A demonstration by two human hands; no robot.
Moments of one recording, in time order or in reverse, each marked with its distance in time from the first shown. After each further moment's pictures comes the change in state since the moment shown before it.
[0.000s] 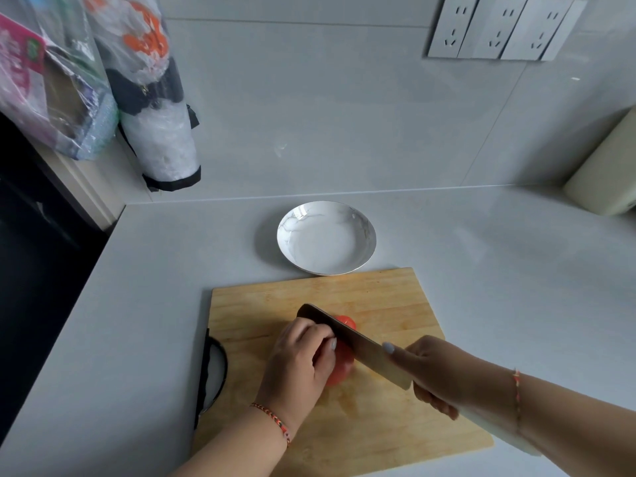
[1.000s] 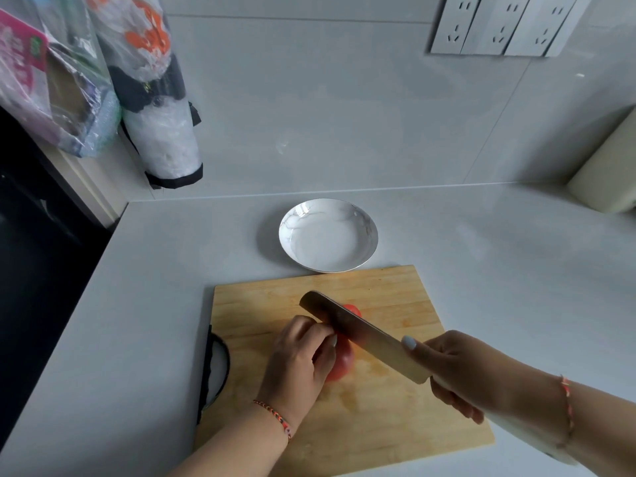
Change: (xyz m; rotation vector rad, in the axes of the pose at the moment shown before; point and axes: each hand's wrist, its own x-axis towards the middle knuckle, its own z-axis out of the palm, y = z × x) left_hand -0.002 -0.002 -0.001 -0.063 0.003 0.007; right_hand -0.034 -0.003 -0.010 0.047 0.083 -0.056
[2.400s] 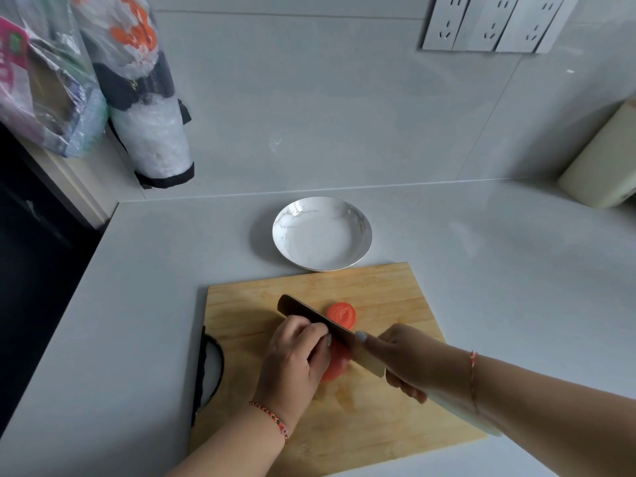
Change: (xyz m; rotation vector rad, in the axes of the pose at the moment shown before) left_hand 0.000 -0.002 0.004 0.025 0.051 0.046; right_hand 0.047 -0.012 0.025 -0.034 -0.055 0.008
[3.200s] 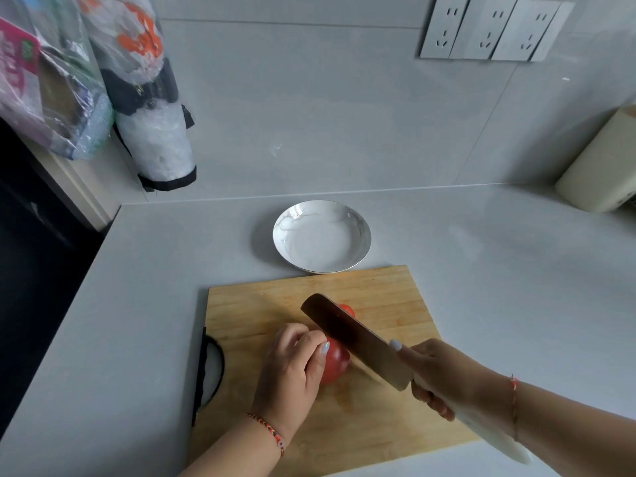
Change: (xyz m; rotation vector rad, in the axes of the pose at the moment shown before) left_hand -0.012 0.003 -0.004 0.028 -0.009 -0.017; right_hand -0.024 0.028 -0.005 0.193 0.049 0.077
